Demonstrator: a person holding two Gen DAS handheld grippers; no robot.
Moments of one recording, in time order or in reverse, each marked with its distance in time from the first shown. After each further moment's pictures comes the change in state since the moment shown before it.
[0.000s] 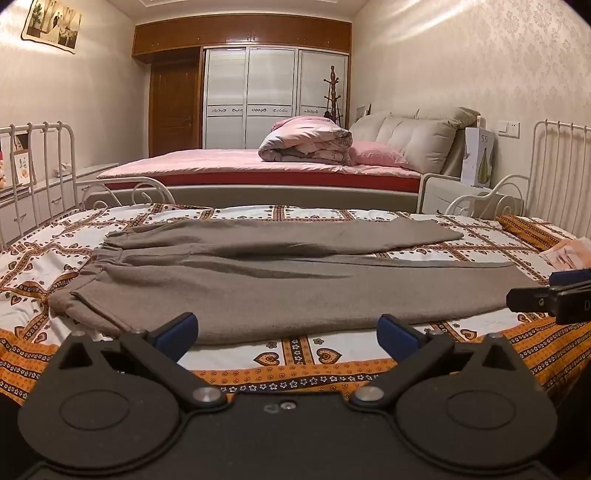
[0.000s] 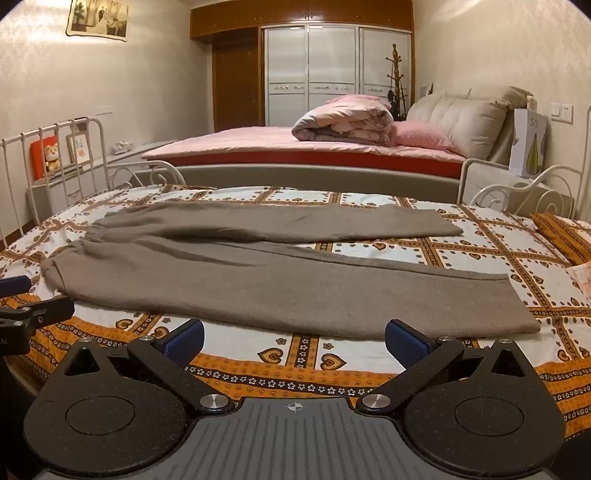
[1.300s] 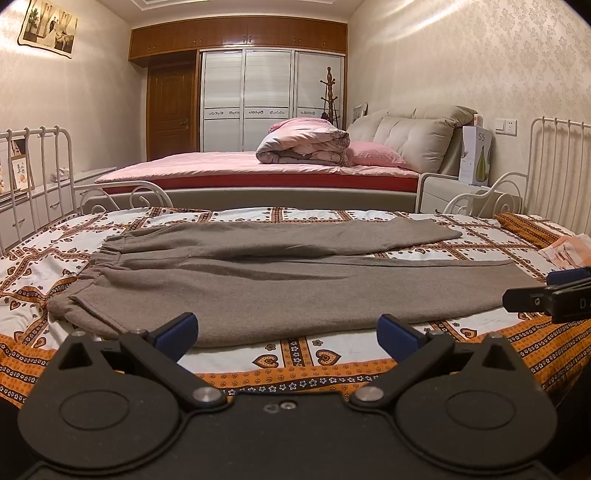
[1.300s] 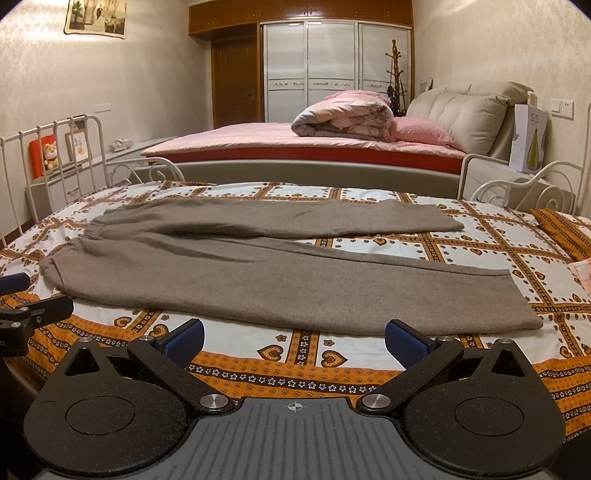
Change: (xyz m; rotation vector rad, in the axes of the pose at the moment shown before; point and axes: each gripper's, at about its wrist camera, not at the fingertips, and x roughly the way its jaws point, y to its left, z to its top) left arm 0.002 -0.001 0.000 0.010 -0.001 -0.004; right arm 0.005 0.000 -0.003 0.005 0.010 -0.004
